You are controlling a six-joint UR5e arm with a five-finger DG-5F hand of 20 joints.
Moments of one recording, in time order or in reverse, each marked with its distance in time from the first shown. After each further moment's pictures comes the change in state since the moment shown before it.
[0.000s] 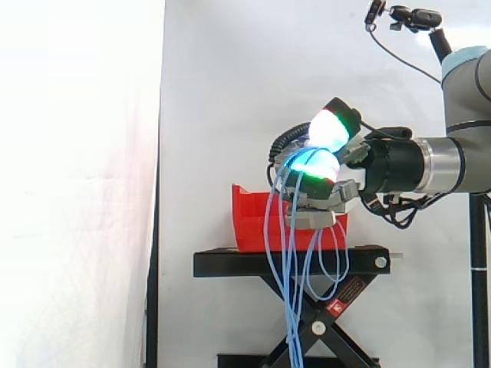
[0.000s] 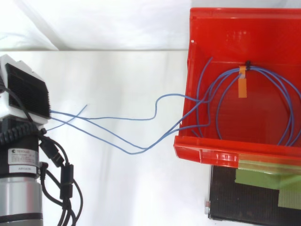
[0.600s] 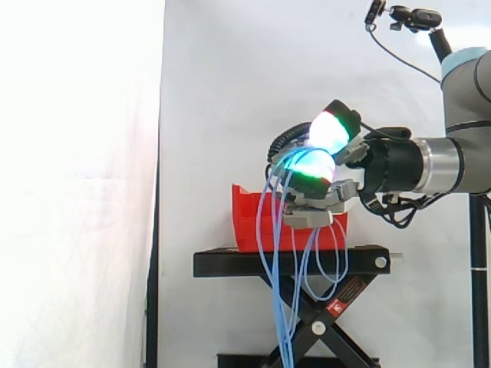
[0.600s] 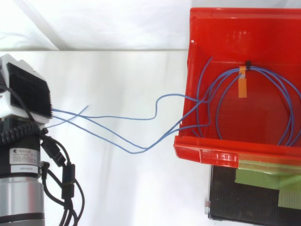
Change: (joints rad) arm -0.004 0.000 0.000 0.005 -0.001 0.000
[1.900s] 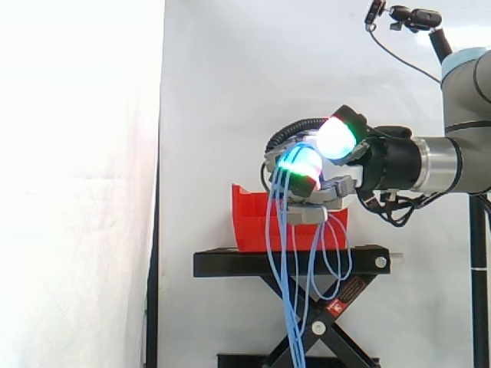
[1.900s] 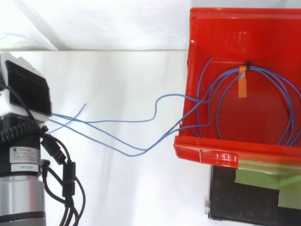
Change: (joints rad) arm -0.003 0.000 0.000 0.020 -0.005 -0.001
